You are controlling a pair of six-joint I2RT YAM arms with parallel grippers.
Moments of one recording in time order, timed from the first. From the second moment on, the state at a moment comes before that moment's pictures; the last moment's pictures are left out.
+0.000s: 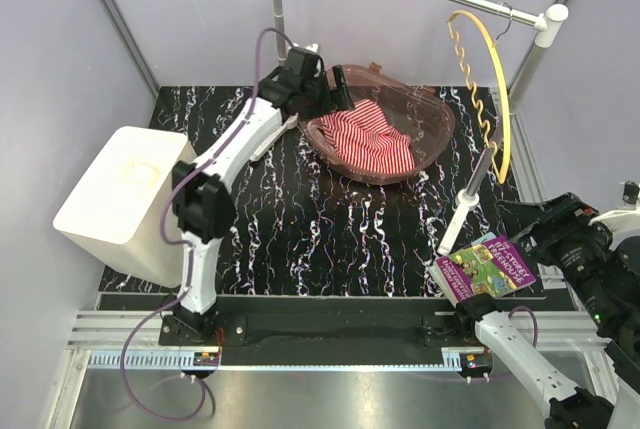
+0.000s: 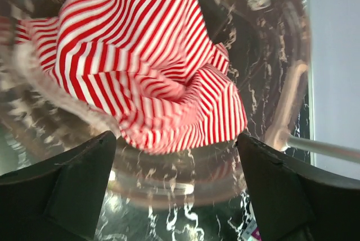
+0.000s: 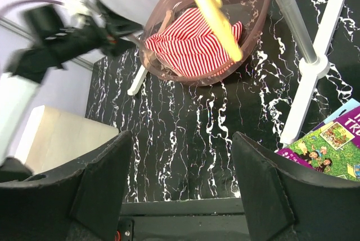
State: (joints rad) left arm -0.50 2.14 2.13 -0.65 0.13 -0.63; right arm 0.36 0.59 1.64 -1.27 0.22 0.70
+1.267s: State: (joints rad) left arm -0.69 0.24 0.44 -0.40 0.21 -1.01; right arm 0.67 0.84 0.93 -0.67 -0.27 0.97
